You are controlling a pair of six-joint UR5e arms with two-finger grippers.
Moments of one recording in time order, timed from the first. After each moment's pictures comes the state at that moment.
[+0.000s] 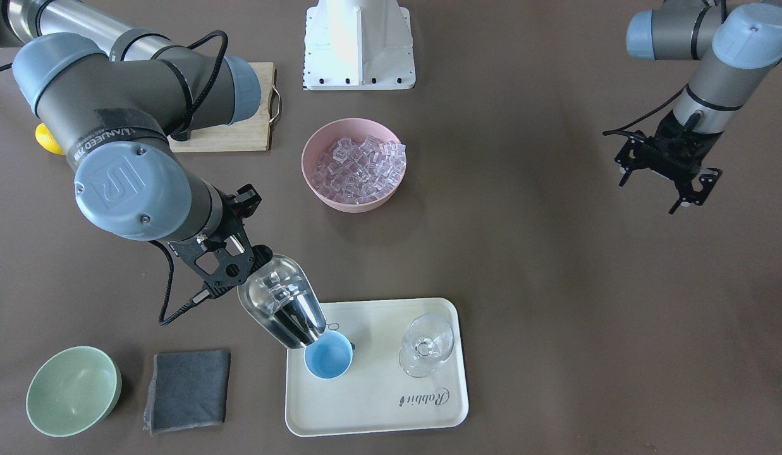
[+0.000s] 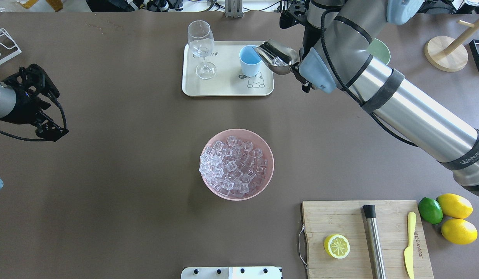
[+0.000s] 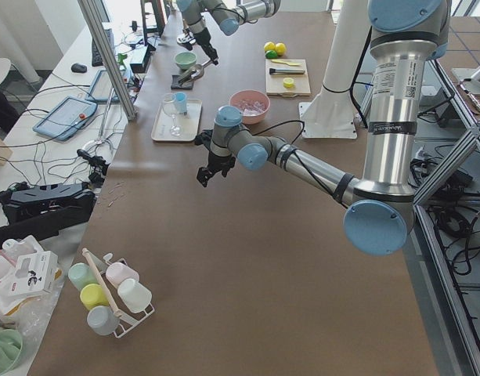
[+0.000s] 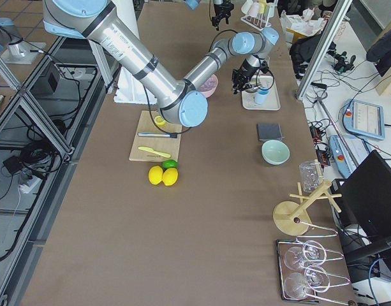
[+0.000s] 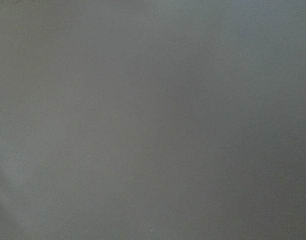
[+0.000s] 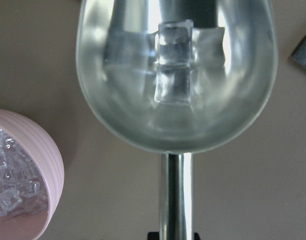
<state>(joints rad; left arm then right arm) -0.96 -1.61 -1.91 -1.87 -1.99 -0.03 0.92 -0.67 1.41 -2.15 2.35 -0.03</state>
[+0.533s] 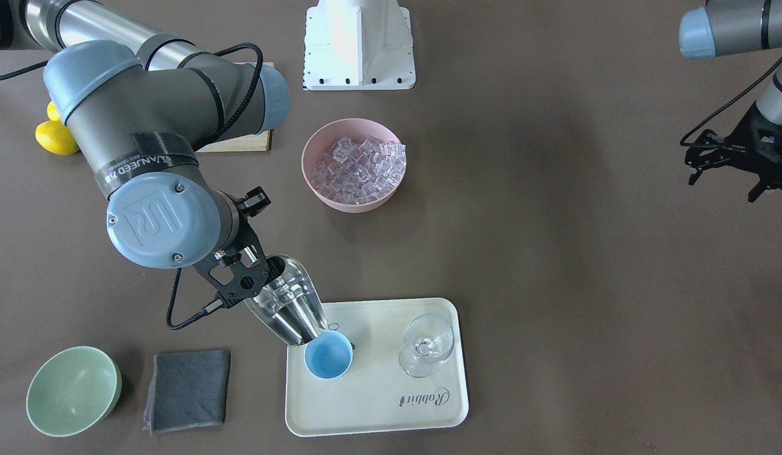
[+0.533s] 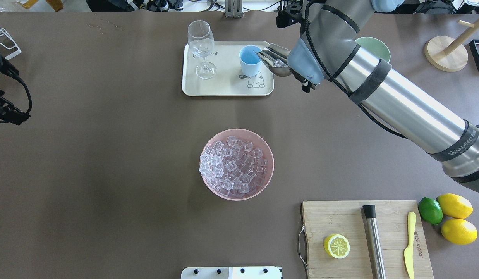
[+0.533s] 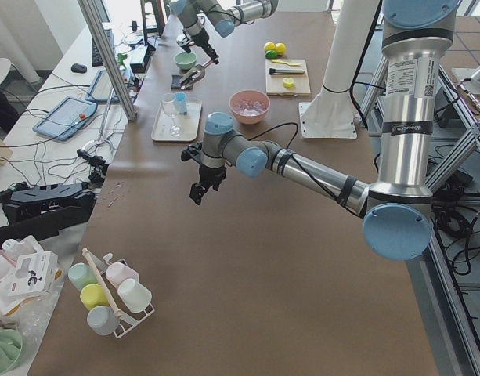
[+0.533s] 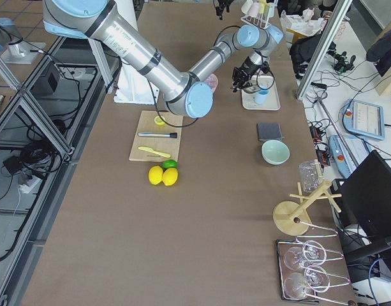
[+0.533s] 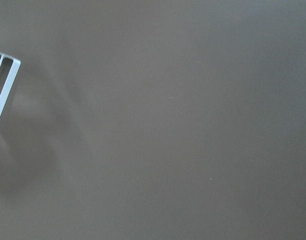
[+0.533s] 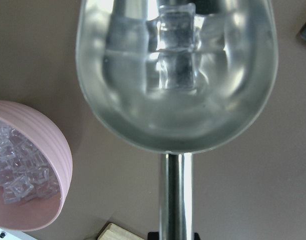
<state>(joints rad) -1.15 -1.56 -1.90 -1.76 -2.08 -0.13 0.92 -0.56 1.29 -2.31 2.35 -0.10</state>
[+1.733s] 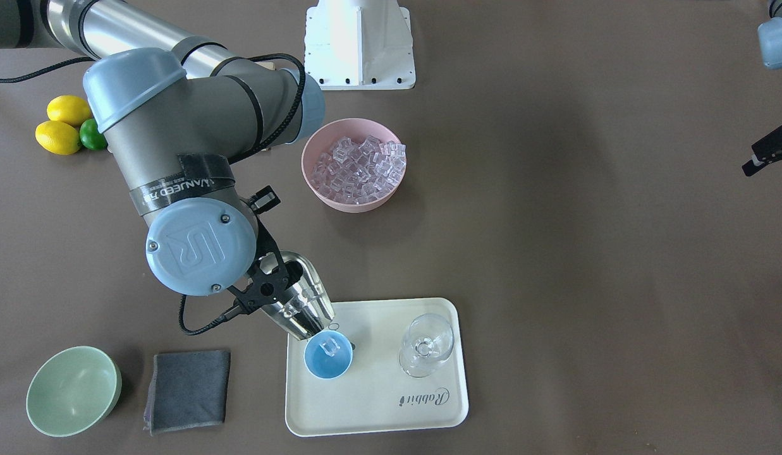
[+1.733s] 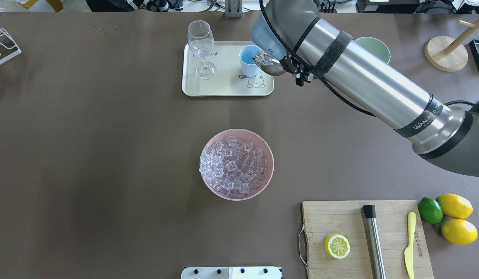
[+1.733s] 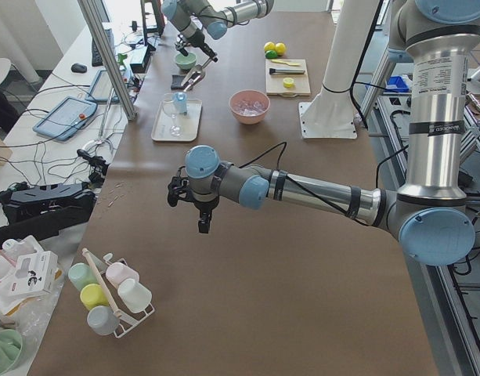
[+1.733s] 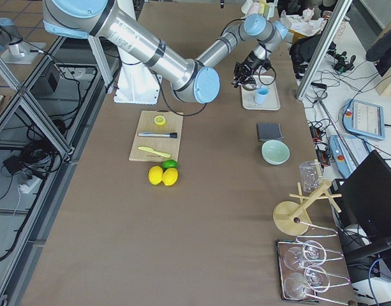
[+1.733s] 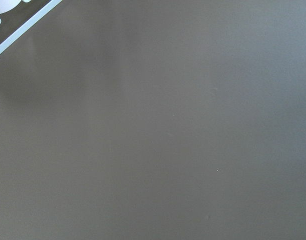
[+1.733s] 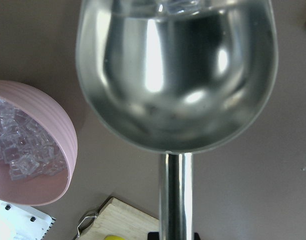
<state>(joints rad) -1.38 -1.54 -1.77 -1.75 -2.42 -0.33 0.92 -0.44 1.15 -2.44 2.31 -0.23</state>
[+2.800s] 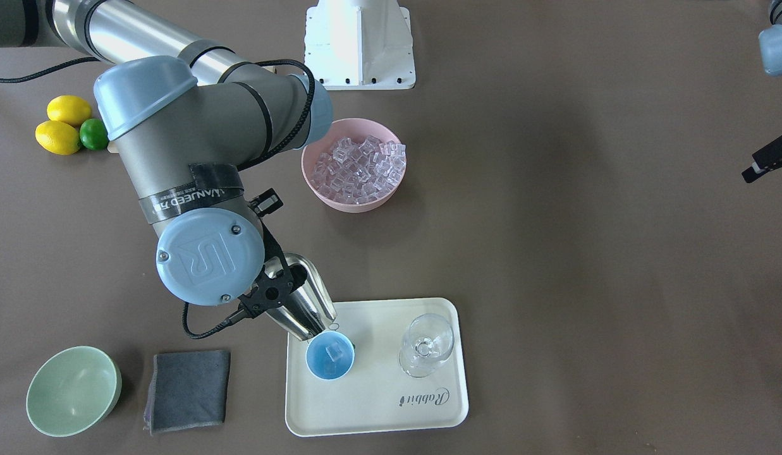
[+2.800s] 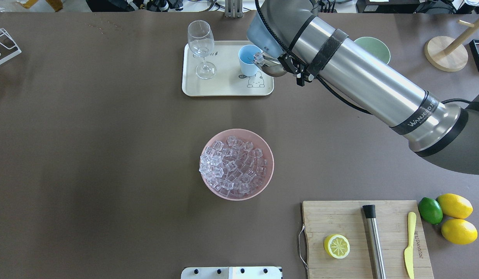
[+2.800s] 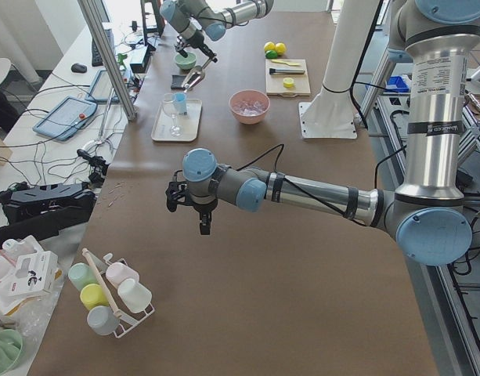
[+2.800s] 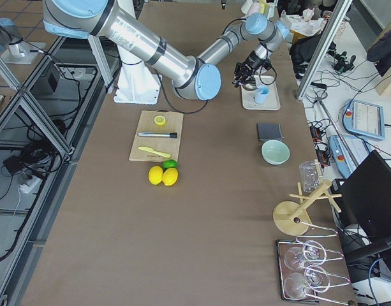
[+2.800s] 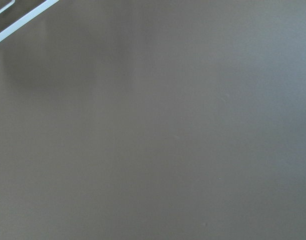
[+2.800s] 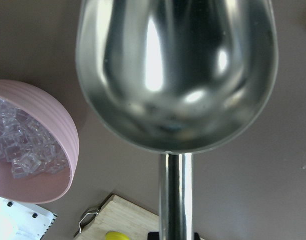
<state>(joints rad) -1.38 -1.55 -1.74 -1.76 -2.43 -0.43 0.91 -0.42 1.10 -2.45 2.30 -0.25</state>
